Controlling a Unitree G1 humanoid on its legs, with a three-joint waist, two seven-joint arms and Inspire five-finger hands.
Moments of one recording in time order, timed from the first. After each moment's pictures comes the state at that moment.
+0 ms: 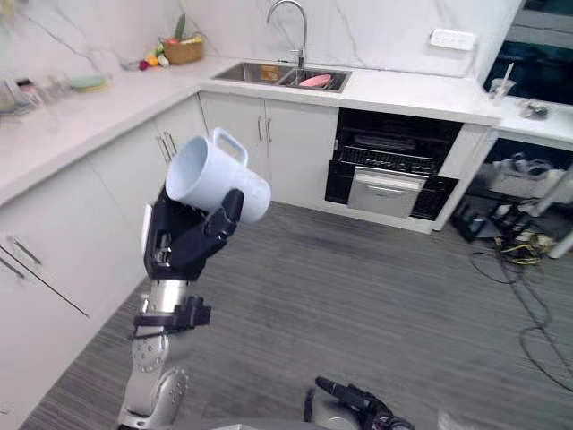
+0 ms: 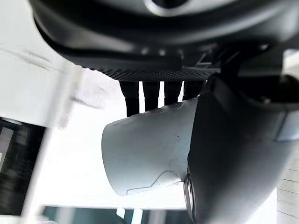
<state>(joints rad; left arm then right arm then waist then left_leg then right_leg) 0.21 0.00 -0.19 -0.28 -0.31 -0.36 0.02 0.20 -0.15 -0.15 0.73 0.33 0.40 0.22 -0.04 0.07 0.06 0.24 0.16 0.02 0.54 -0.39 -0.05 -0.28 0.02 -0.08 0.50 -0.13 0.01</state>
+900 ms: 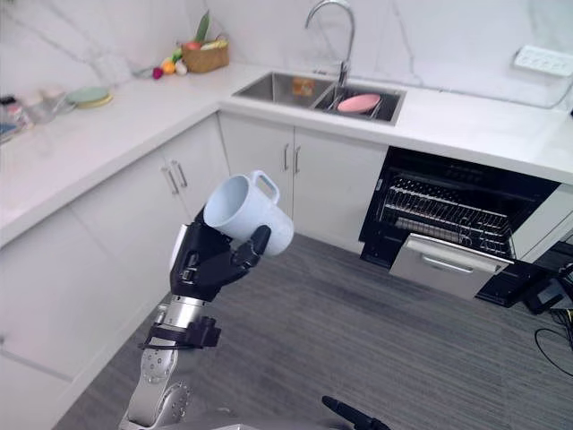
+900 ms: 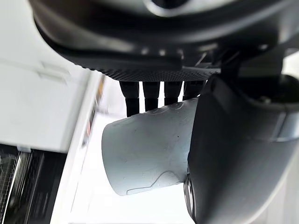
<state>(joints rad) 0.20 0.12 -0.32 -0.19 -0.31 -0.39 -0.07 0.20 -0.09 -0.24 0.85 0.39 0.38 0.13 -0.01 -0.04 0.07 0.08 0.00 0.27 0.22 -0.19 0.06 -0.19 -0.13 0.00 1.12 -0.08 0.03</state>
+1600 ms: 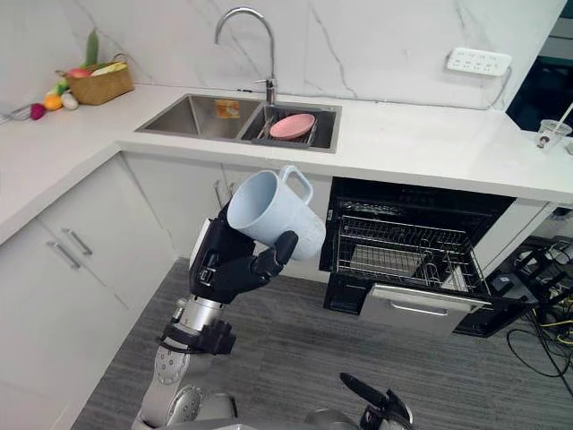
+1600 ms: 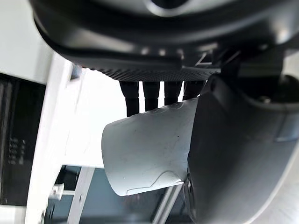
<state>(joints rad) 0.21 0.05 -0.35 -0.24 -0.40 -0.40 -0.20 0.23 -0.04 -0.13 0.51 0.52 0.21 -0.39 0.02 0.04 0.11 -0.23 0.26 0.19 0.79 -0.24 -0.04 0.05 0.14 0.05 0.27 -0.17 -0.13</state>
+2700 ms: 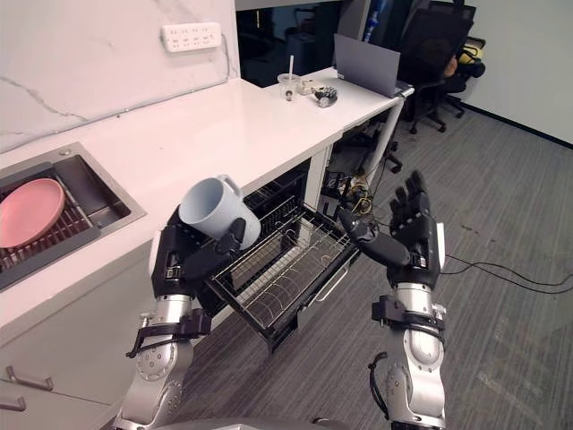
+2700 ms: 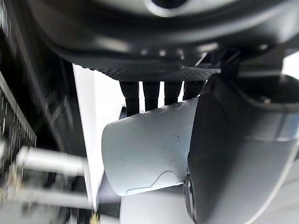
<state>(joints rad) 0.20 0.12 -0.19 -0.14 -0.10 -0.37 0.29 0.16 -0.06 -0.12 -0.27 0.41 -0.18 0.10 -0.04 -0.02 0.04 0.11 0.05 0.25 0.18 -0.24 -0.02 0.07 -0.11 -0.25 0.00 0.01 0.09</state>
